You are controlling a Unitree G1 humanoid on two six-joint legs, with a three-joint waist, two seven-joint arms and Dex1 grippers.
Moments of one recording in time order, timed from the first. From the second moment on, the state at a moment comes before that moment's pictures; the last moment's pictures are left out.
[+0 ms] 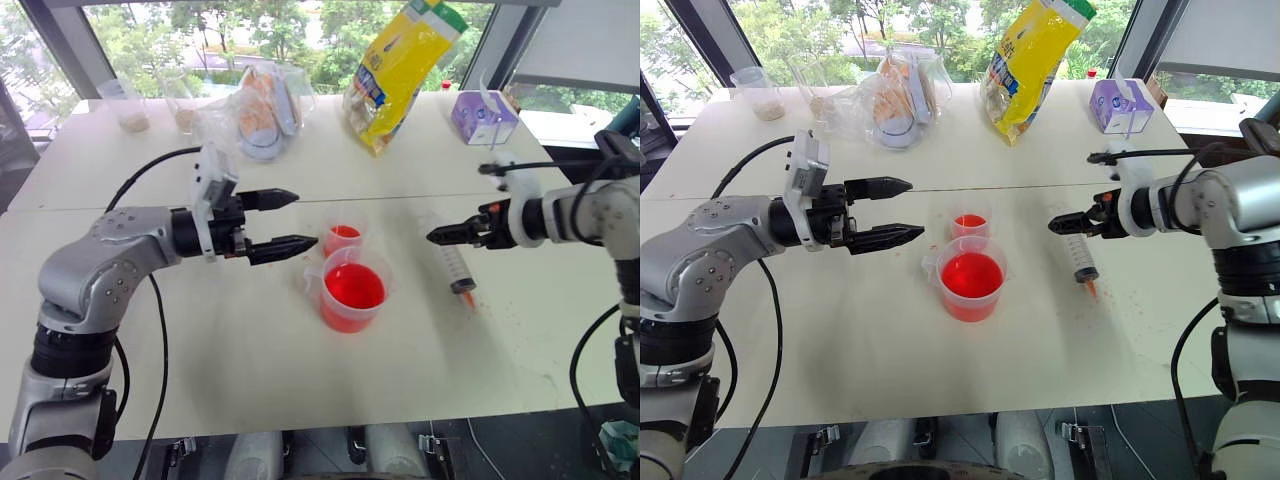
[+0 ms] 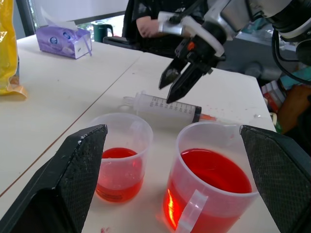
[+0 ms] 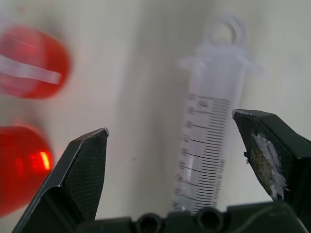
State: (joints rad) left arm -0.56 0.68 0.05 -0.33 -0.78 0.77 -0.91; right arm -0.90 -0.93 0.21 0.19 0.62 1.42 0.63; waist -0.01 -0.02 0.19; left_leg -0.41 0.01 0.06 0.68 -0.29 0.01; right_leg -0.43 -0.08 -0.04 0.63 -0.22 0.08
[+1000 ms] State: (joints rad) left arm -0.52 0.66 0.06 -0.38 -0.79 0.77 -0.84; right arm -0.90 -0.78 0.29 0.31 0.21 1.15 0.86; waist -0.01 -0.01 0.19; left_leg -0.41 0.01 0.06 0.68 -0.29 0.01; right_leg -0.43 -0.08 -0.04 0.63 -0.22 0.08
